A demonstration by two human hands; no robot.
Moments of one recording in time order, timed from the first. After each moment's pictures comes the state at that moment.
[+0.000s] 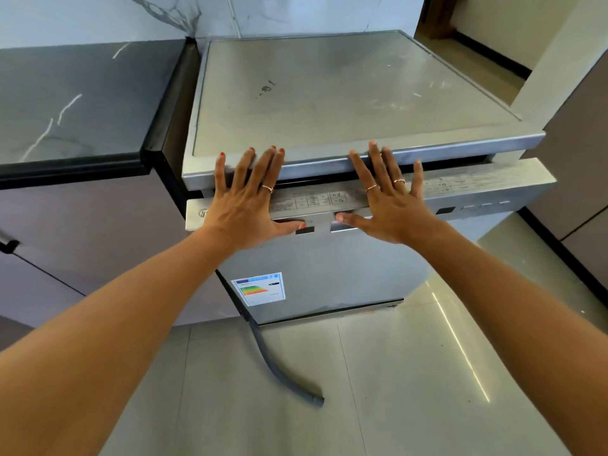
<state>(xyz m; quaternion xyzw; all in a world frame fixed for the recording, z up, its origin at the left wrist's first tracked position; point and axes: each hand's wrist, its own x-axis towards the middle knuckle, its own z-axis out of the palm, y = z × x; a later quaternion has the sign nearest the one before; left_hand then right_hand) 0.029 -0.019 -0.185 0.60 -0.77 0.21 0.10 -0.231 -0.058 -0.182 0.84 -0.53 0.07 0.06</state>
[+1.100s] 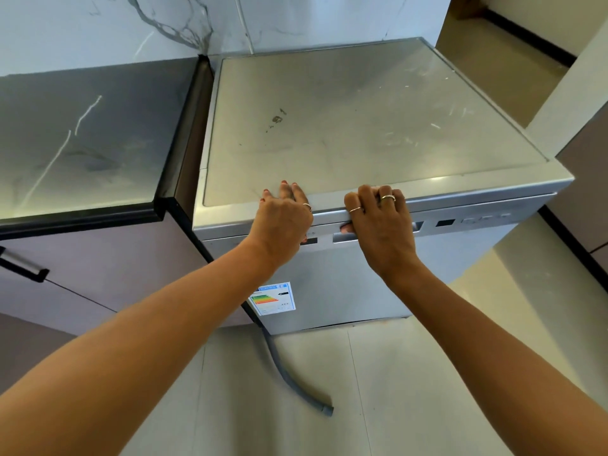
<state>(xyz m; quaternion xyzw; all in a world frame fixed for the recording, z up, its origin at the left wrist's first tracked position) -0.021 -0.058 -0.118 0.62 -0.74 0.19 -0.20 -0.188 -0.096 -0.176 0.82 -0.48 0.19 0.26</state>
